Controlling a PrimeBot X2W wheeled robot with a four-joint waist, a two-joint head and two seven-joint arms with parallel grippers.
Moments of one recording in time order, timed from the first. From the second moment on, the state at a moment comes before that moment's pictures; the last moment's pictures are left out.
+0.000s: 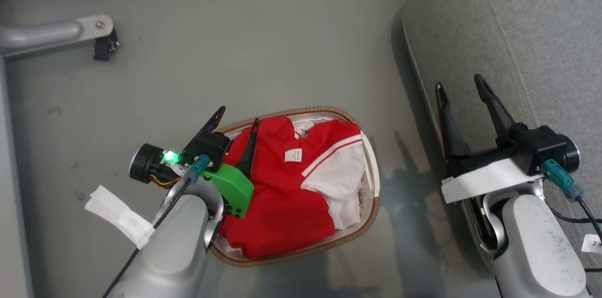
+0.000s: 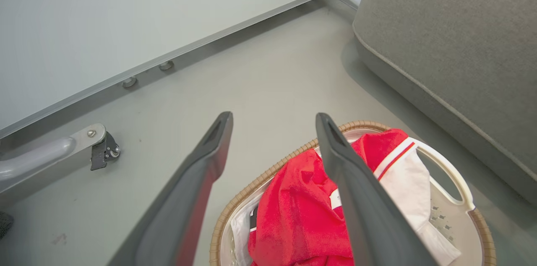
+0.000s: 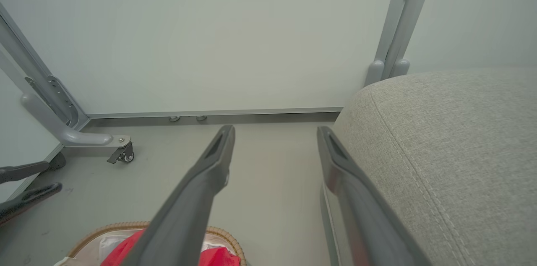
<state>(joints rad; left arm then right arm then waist) -0.54 0.05 -0.37 0.73 -0.07 -0.11 -0.26 -0.31 -0.05 0.05 0.14 0.12 0.13 -0.26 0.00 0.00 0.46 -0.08</state>
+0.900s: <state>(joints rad) -0.85 0.11 -0.40 1.24 -0.05 -0.05 -0.24 -0.40 -0.05 0.16 0.12 0.26 0.13 -0.26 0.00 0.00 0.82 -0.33</state>
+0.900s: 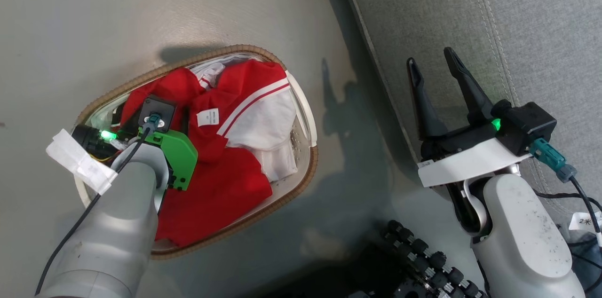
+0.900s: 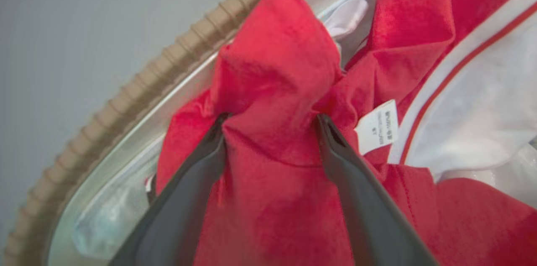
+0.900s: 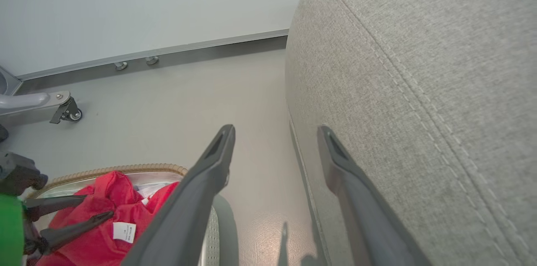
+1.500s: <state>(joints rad) -0.78 0.06 -0.42 1.23 -0.12 -0.10 -0.26 -0.39 -0.05 0.13 0.15 0.24 0.13 -0.26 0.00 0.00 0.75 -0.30</state>
